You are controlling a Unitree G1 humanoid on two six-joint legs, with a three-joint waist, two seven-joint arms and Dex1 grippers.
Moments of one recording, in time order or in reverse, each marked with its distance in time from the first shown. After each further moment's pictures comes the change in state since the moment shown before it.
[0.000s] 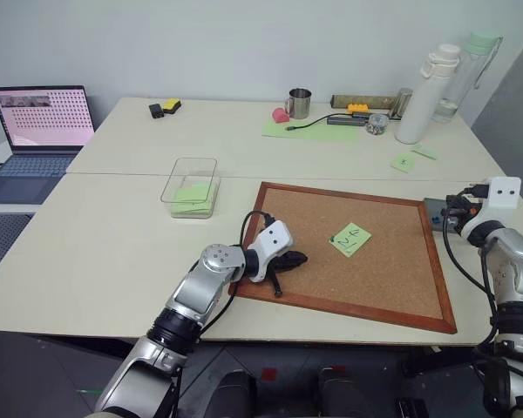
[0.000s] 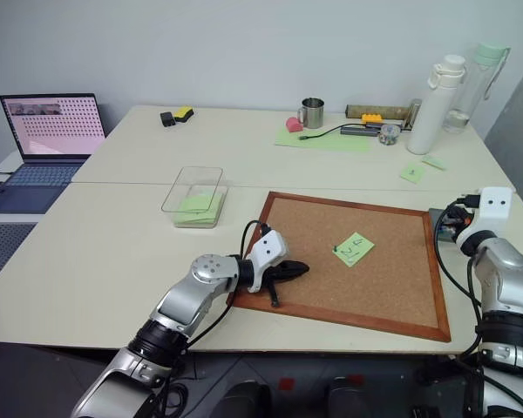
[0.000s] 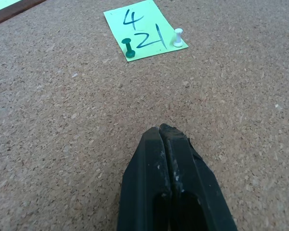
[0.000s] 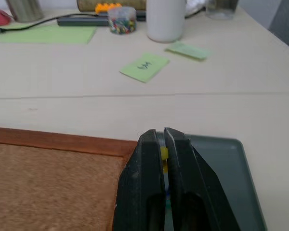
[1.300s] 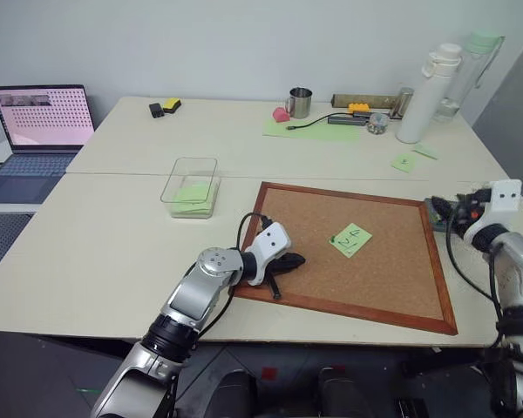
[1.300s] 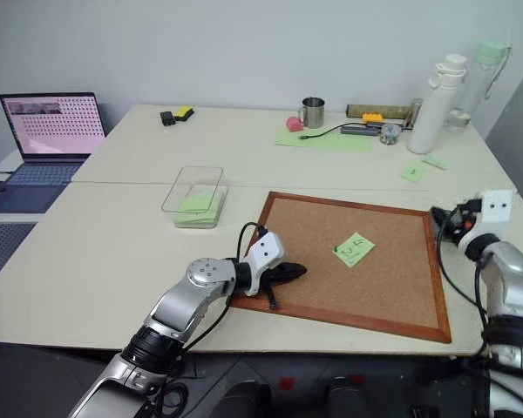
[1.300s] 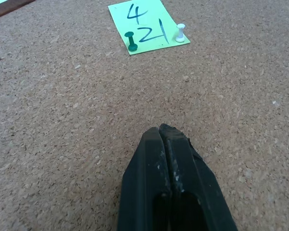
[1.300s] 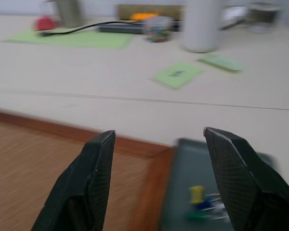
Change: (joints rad) left arm 0.033 0.019 0.005 -0.075 -0.006 0.058 0.021; right arm 0.184 -0.010 0.044 -0.231 0.095 -0.045 0.218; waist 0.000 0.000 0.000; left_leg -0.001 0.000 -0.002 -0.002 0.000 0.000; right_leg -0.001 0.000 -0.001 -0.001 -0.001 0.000
